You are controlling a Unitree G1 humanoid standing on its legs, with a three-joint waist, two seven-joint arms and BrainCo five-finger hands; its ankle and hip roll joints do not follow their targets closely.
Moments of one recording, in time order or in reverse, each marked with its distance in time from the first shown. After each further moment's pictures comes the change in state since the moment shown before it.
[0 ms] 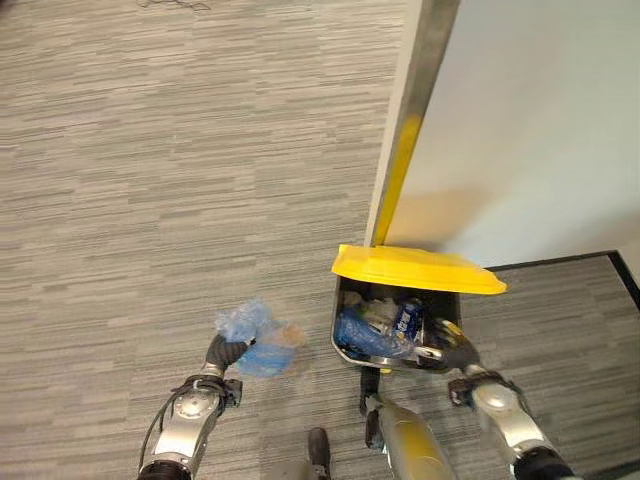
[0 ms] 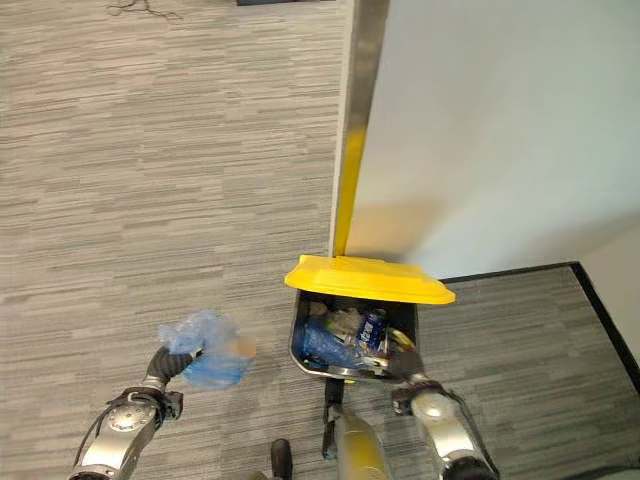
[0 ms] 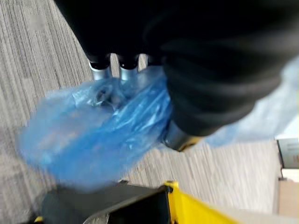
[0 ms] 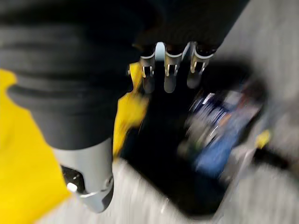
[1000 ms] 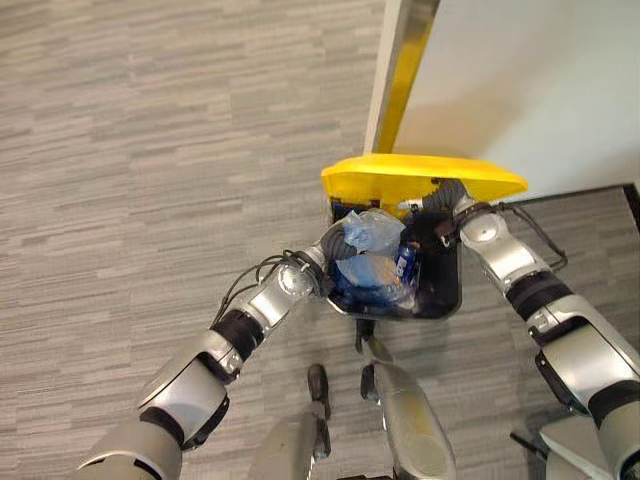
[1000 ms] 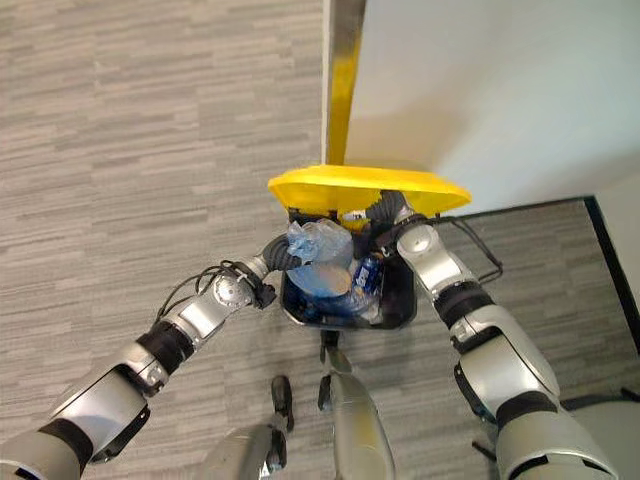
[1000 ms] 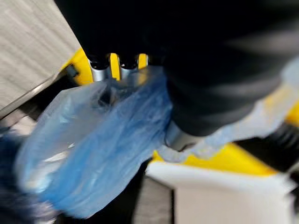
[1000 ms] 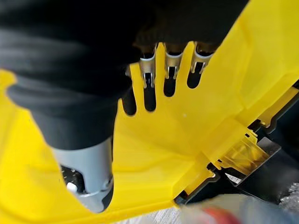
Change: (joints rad) left arm -0.825 -0.039 -0.589 0.236 0.119 -0.036 0.003; right arm -0.837 -0.210 0.293 0.240 0.038 0.009 -0.048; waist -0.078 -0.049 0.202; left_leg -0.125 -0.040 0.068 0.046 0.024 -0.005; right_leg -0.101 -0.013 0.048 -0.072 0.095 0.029
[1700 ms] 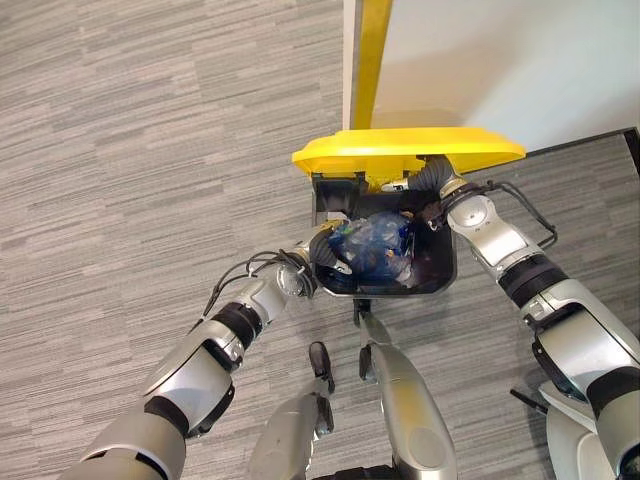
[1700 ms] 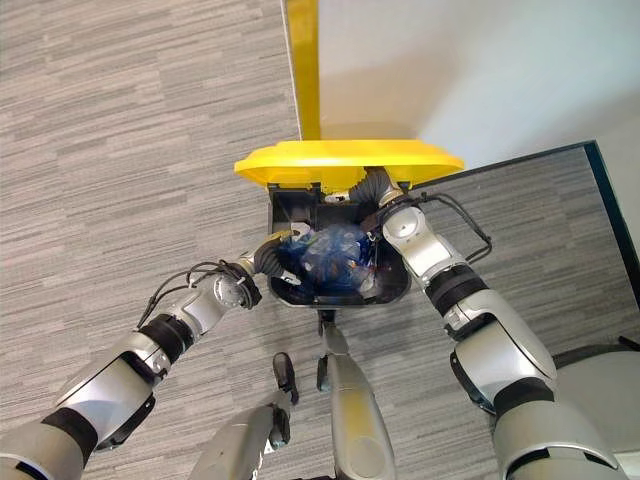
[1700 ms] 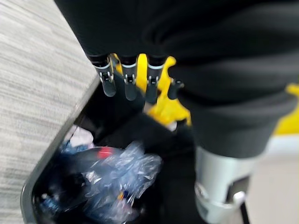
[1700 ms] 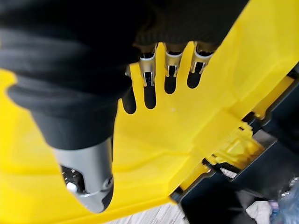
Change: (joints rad) left arm 0.035 0.029 0.091 0.065 0.231 0.036 0.045; right arm 0.029 0.000 0.019 -0.120 0.000 -0.007 -0.036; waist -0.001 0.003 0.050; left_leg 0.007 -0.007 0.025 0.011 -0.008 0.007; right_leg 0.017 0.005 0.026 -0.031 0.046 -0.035
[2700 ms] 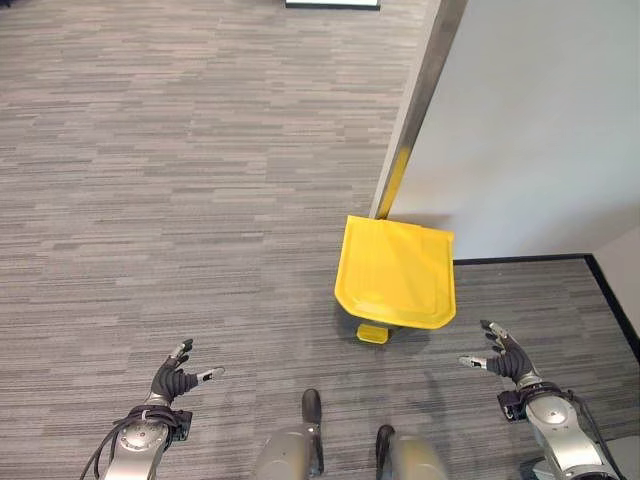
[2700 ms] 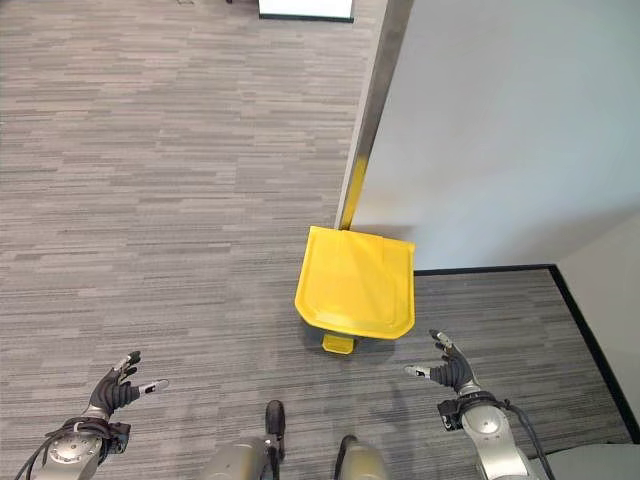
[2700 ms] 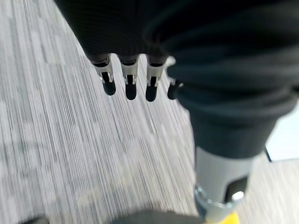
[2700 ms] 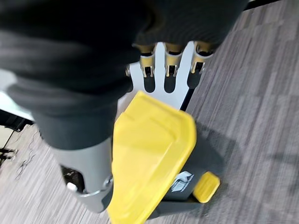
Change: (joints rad) left arm 0.949 0.108 0.689 -0.267 -0.243 0.009 -0.080; right arm 1.069 0.061 -0.529 -0.219 -0.218 -0.017 0.142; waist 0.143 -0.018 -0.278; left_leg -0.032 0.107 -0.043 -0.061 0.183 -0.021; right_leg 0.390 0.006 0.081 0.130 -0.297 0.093
